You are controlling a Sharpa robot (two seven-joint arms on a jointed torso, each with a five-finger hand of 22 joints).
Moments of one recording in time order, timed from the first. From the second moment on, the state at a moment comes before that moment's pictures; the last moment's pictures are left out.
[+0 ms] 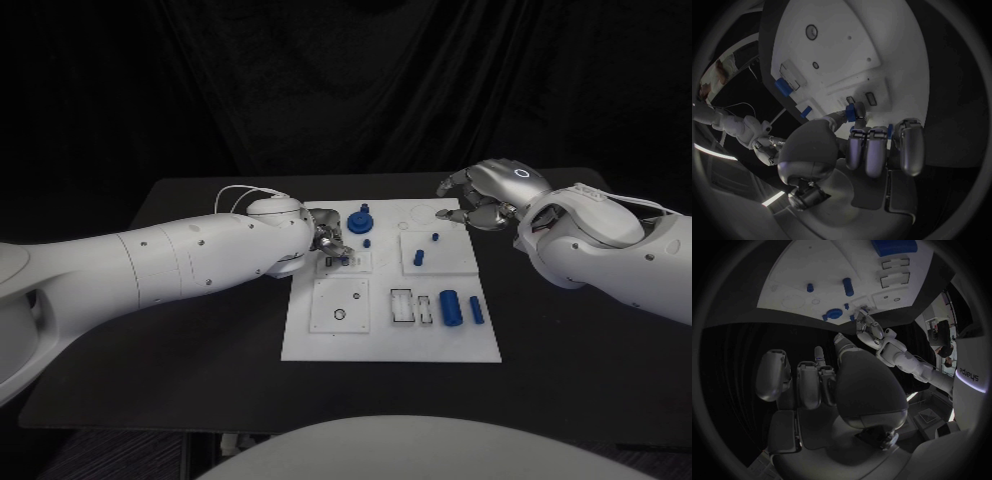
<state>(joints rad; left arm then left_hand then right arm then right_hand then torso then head) 1.25 -0.49 -0.21 1.21 -1.21 0.02 -0.40 1.04 0.02 0.40 0.13 0.29 0.98 0.03 0.37 1.09 1.47 -0.03 1.57 1.31 1.47 -0.08 1.57 1.31 0.07 1.41 0.03 1.45 1.31 1.33 -0.91 -0.25 1.56 -1.59 -0.51 -0.15 1.37 -0.06 0.13 0.27 0.15 0.81 0.11 0.10 0.44 1.47 0.01 1.49 1.31 1.47 -0.06 1.41 1.31 0.06 1.45 0.05 1.20 1.31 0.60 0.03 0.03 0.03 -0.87</state>
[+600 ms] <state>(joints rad) 1.23 -0.48 -0.21 1.20 -1.21 0.01 -0.40 1.01 0.02 0.38 0.16 0.23 0.99 0.03 0.35 1.10 1.47 -0.03 1.57 1.31 1.47 -0.08 1.57 1.31 0.07 1.41 0.03 1.44 1.31 1.32 -0.91 -0.25 1.55 -1.59 -0.50 -0.15 1.37 -0.06 0.13 0.27 0.15 0.81 0.11 0.10 0.44 1.47 0.01 1.49 1.31 1.47 -0.06 1.41 1.31 0.06 1.45 0.05 1.20 1.31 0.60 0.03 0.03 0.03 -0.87</state>
